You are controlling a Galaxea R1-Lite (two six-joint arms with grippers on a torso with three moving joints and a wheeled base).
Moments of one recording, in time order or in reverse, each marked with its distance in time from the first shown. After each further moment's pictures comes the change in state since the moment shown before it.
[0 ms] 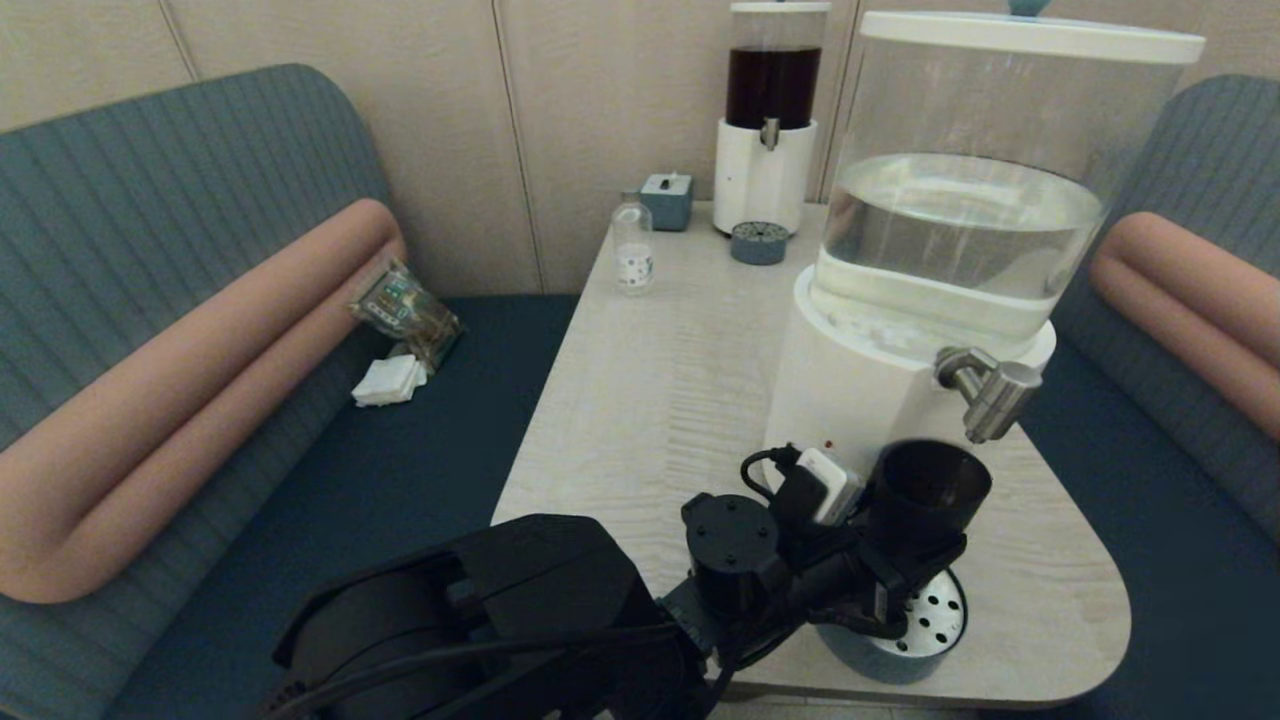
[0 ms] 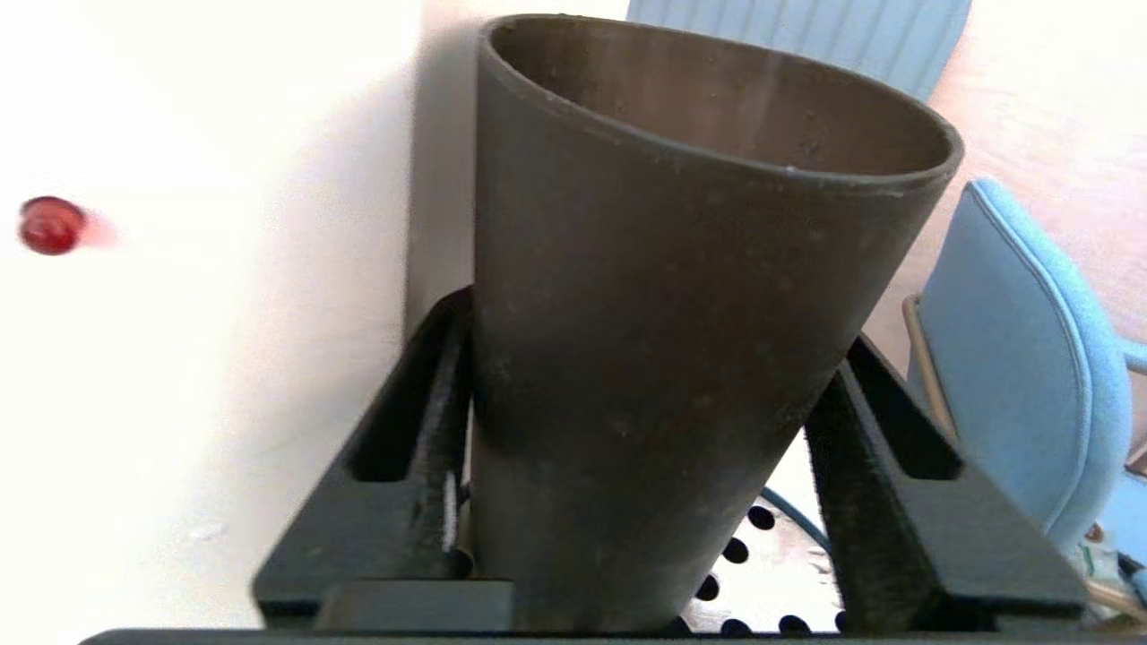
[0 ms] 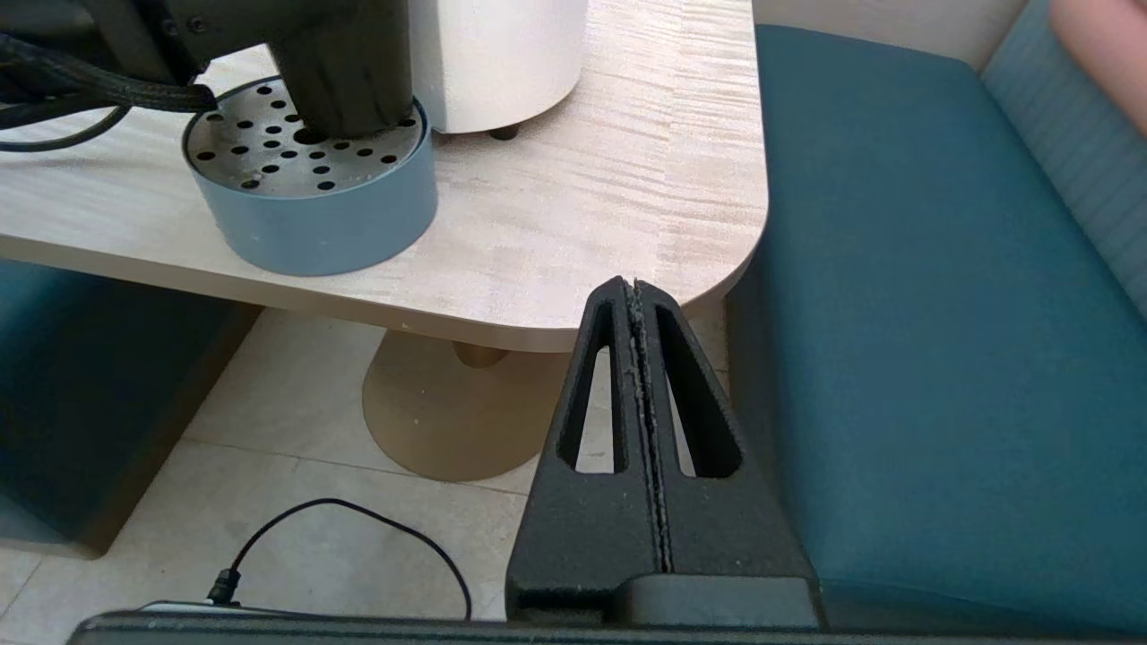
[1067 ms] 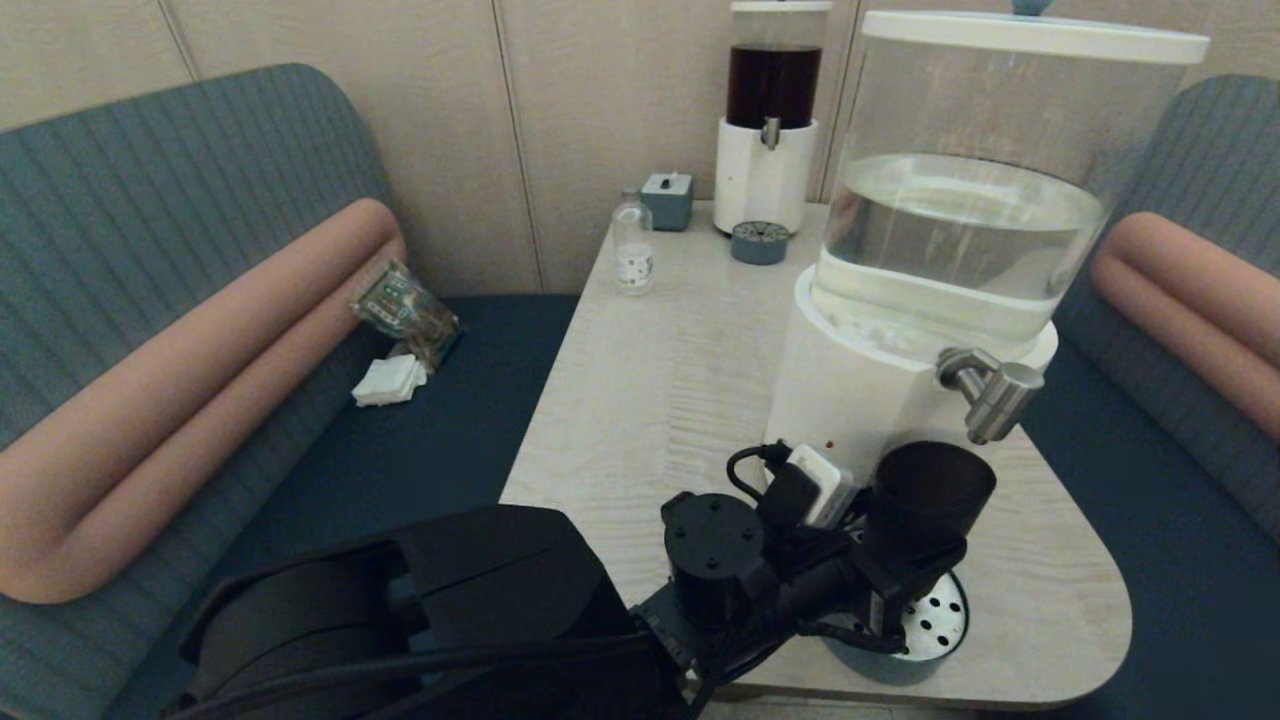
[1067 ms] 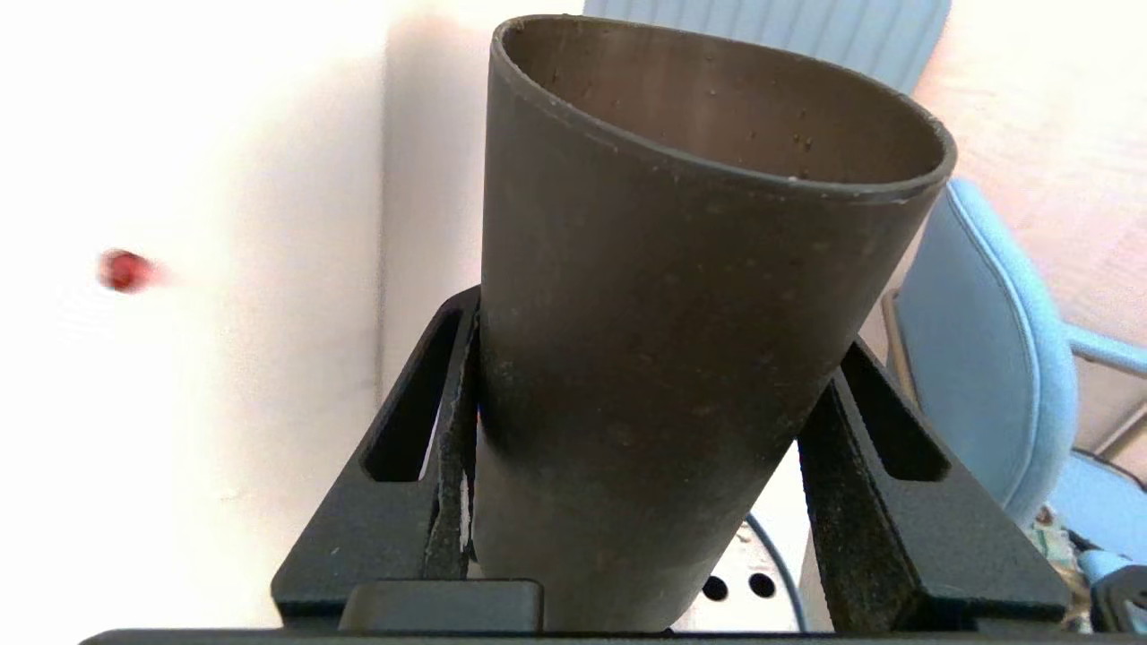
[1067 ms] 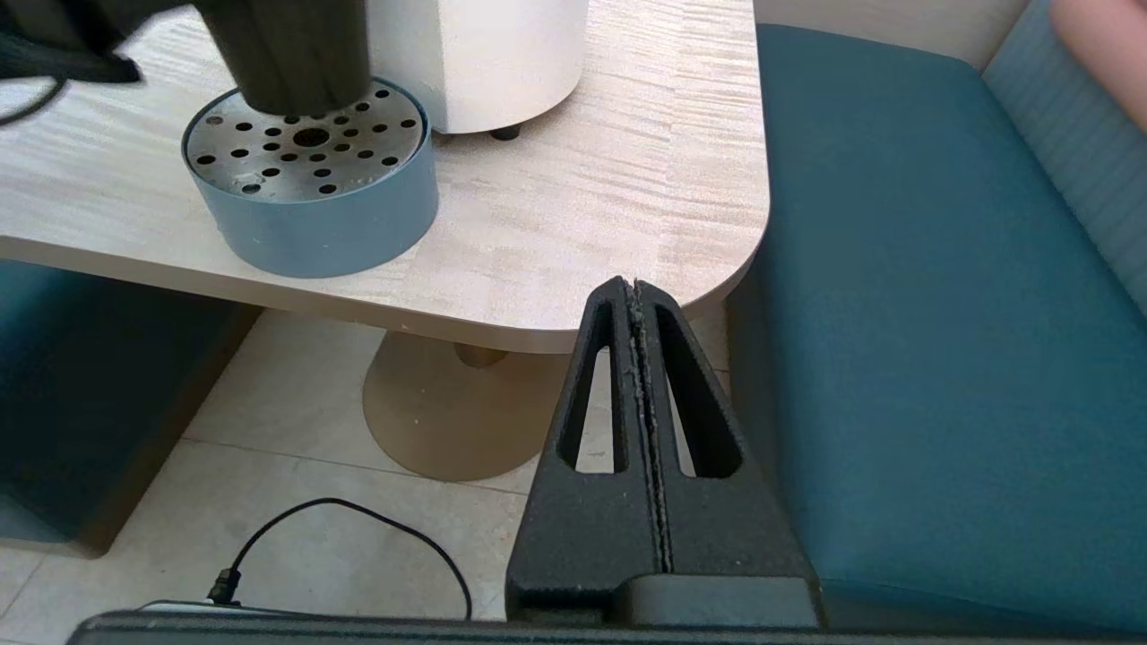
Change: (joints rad) left arm -0.022 -0.114 0.150 -0.017 -0.002 -0.001; right arm 0.000 0.000 0.000 0.000 0.000 0.000
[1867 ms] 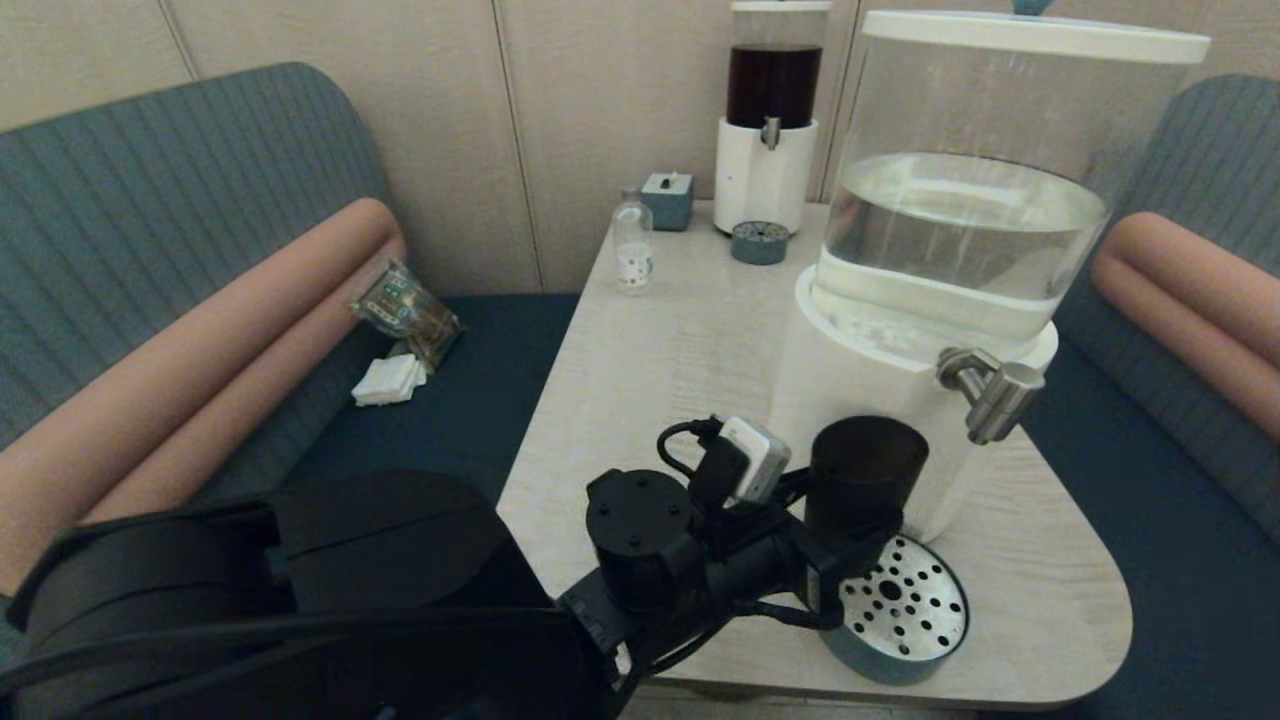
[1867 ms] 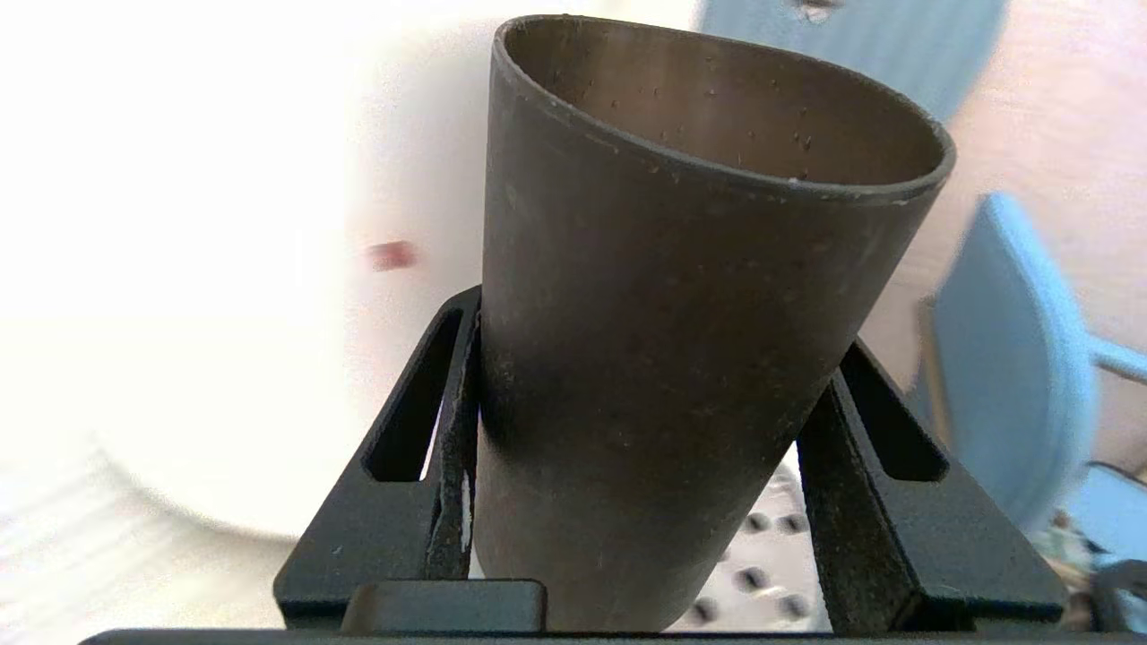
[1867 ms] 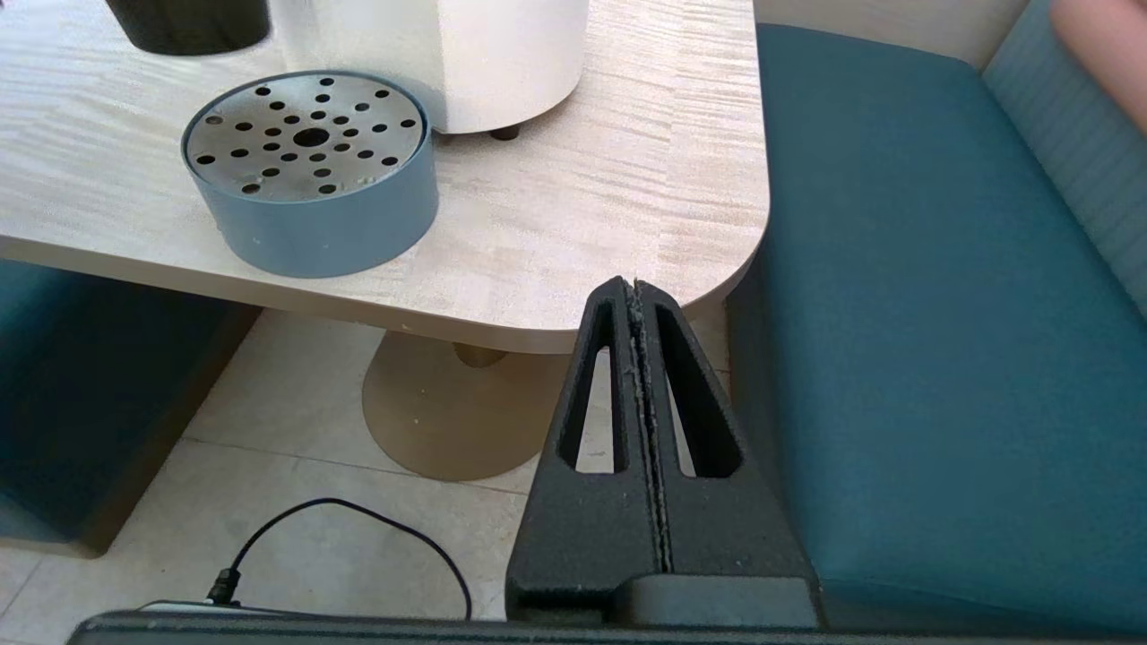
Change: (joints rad) left arm 0.067 -0.137 0.190 -0.029 0.007 -0.014; right arm 0.000 0.000 0.000 0.000 0.000 0.000
